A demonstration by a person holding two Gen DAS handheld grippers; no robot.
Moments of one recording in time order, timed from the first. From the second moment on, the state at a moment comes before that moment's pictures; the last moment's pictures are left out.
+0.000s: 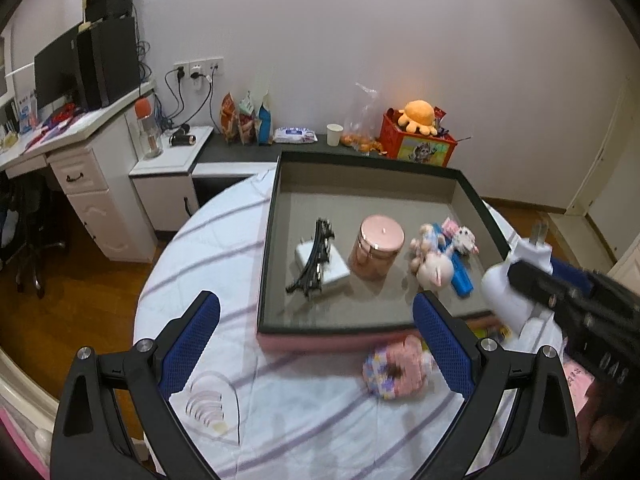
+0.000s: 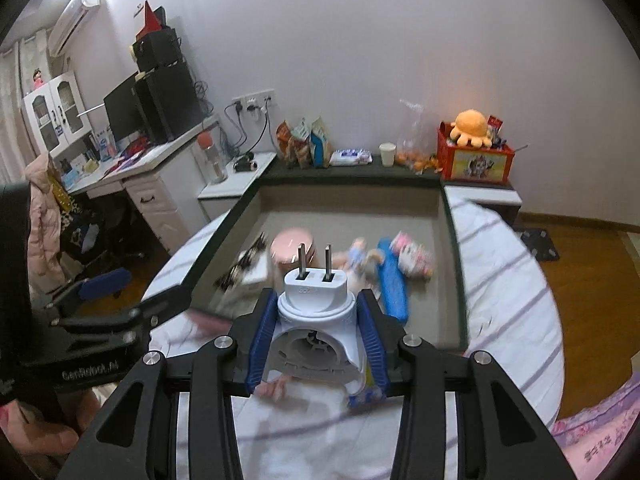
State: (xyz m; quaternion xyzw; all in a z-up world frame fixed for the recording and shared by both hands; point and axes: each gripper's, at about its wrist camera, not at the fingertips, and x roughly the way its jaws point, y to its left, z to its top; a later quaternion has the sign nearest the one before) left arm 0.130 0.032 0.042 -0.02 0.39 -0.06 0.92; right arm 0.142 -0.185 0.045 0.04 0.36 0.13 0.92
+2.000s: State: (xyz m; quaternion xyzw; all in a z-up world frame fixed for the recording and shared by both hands) left arm 0.094 -0.005 0.015 0.00 0.42 -0.05 0.91; right arm 0.126 -0.245 0.021 0.11 0.40 0.08 0.91
